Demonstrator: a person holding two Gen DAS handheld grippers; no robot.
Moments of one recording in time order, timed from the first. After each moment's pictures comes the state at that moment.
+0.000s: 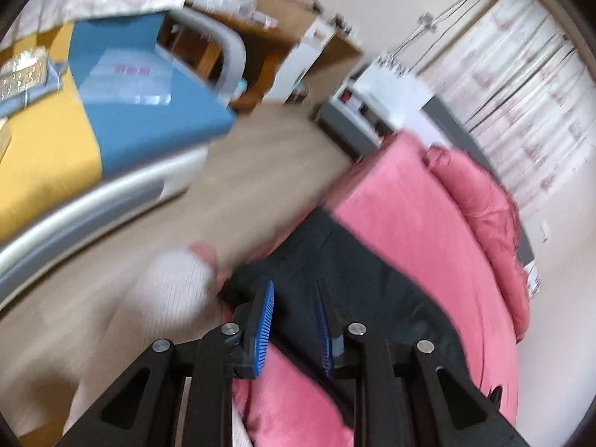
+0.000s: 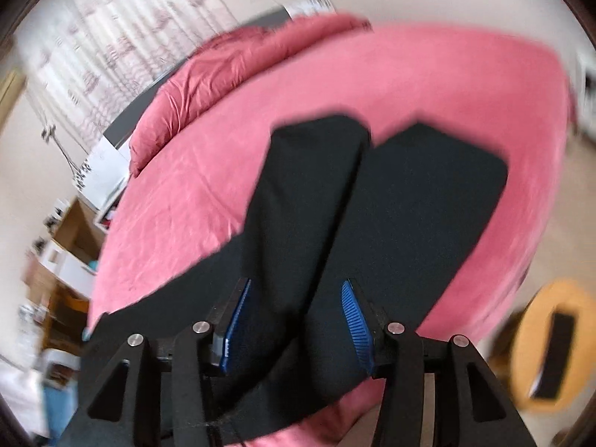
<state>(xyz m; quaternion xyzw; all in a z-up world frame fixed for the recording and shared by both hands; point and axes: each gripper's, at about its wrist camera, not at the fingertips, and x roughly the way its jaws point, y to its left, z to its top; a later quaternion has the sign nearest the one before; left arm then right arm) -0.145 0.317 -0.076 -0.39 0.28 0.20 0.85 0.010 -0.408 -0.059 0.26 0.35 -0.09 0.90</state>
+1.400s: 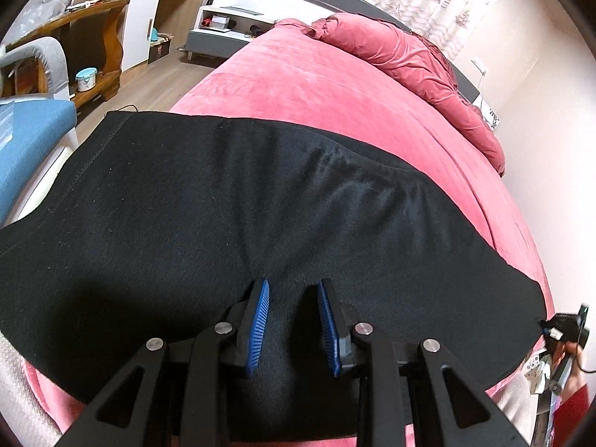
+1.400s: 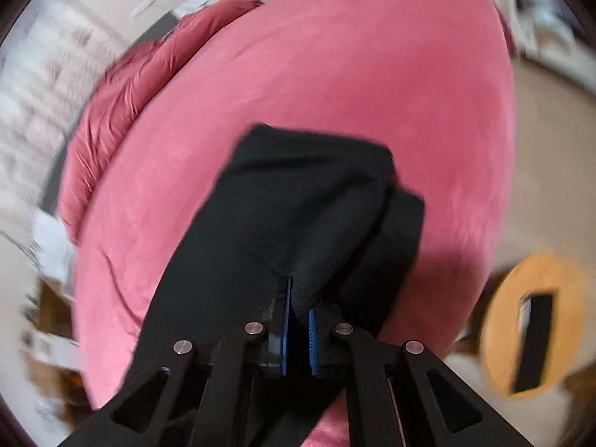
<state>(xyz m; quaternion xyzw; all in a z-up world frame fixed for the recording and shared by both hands) -0.037 0.215 -0.126 -0.21 0.44 -0.01 0.87 0.033 -0.583 -0.107 0.43 0.39 -0.19 0.79</state>
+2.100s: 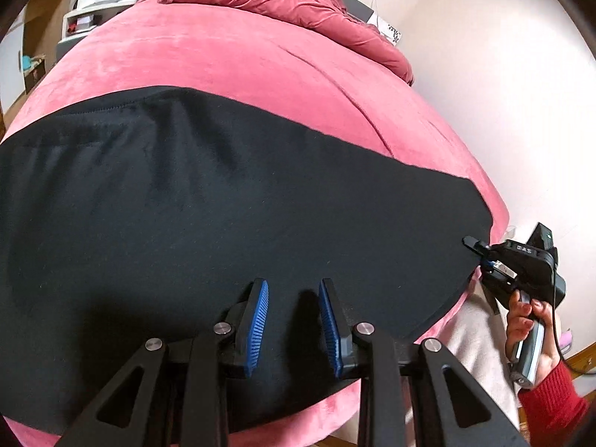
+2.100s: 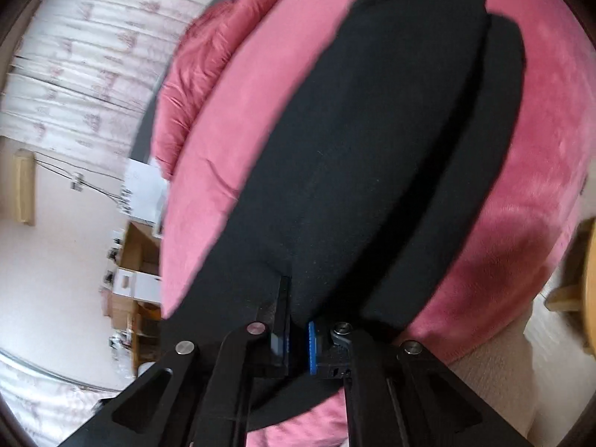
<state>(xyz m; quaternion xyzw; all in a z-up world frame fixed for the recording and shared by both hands) -0.019 0.066 -0.111 -0.13 0.49 -0.22 0.84 -0.002 -0.465 -0.131 0.47 0.38 0.03 0.79</state>
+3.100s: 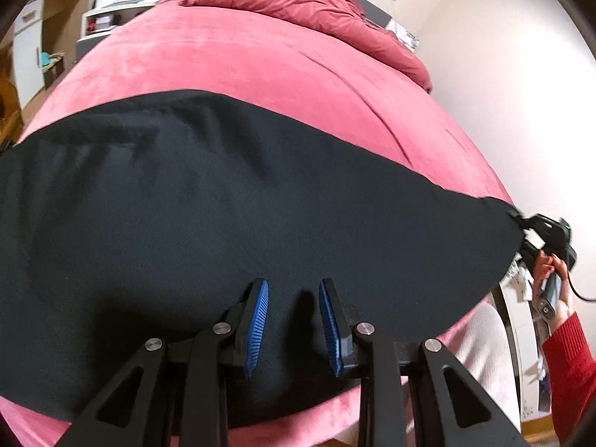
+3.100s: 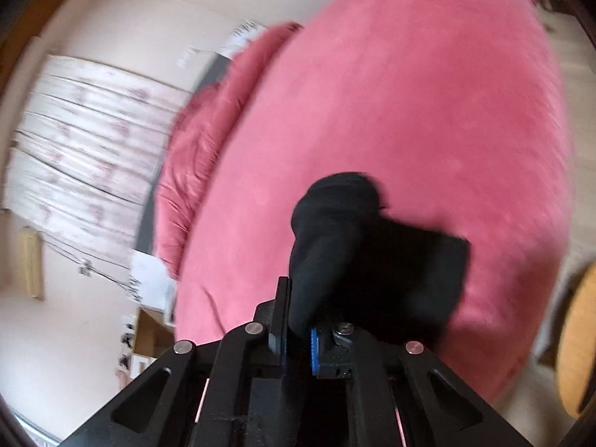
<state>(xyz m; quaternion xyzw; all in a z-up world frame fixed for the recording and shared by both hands) -0.020 0.073 -0.099 -0.13 0.49 -0.17 0.85 0.041 -0.579 -0.101 0.53 0.26 -0.06 0.81</state>
